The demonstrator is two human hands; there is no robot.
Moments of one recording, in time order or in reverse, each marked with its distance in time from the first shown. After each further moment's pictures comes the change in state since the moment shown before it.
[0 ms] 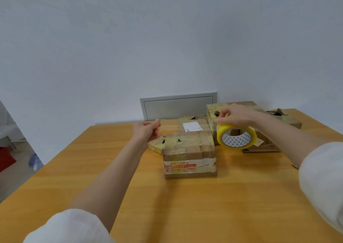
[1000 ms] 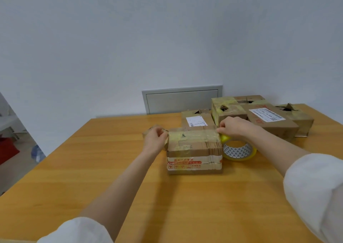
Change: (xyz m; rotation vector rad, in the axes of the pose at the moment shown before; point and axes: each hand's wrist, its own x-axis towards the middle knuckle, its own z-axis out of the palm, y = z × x) left_hand 0.002 -0.053 0.010 0.578 -0.036 0.099; right_hand 0.022 -0.004 0.057 -0.180 -0.116 0.204
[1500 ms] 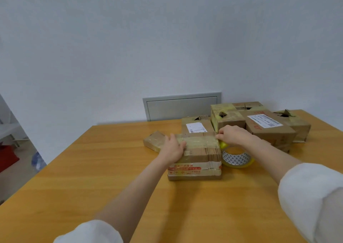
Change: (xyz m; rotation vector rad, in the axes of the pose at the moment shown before) left_hand -0.020 0.032 0.022 0.302 -0.236 0.044; right_hand 0.000 0.000 0.009 0.015 0.018 0.039
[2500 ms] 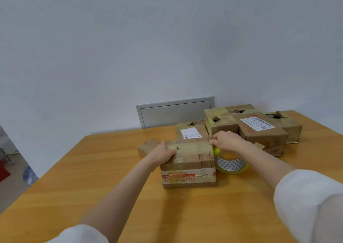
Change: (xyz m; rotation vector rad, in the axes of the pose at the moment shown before) left_hand 0.013 -0.001 -0.021 0.029 -0.186 -0.098; right_hand -0.004 0.000 0.000 0.066 -0.002 -0.006
